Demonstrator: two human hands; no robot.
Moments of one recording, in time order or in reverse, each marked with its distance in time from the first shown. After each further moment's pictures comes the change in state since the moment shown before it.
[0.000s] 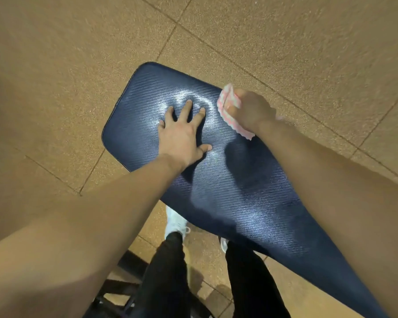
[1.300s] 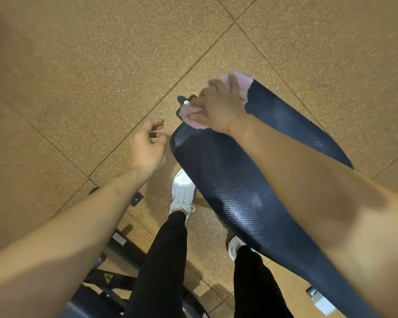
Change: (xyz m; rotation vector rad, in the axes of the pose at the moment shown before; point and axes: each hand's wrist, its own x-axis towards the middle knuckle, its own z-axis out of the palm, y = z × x) left_hand -0.027 -0.252 0.028 -1.107 0.220 -0.490; right_hand 0.047 -0.250 0.105 -0.628 -0.160 -0.497
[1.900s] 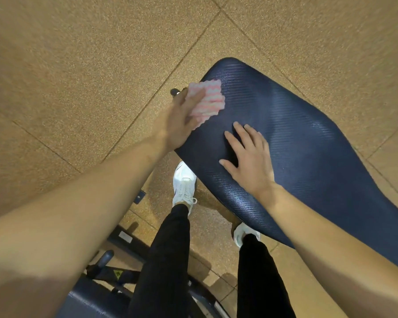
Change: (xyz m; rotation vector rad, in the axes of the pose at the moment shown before) left_hand 0.025 0.037 0.038 0.445 -0.408 0.466; right_hand -0.159 0.000 0.107 0.100 0.390 0.220
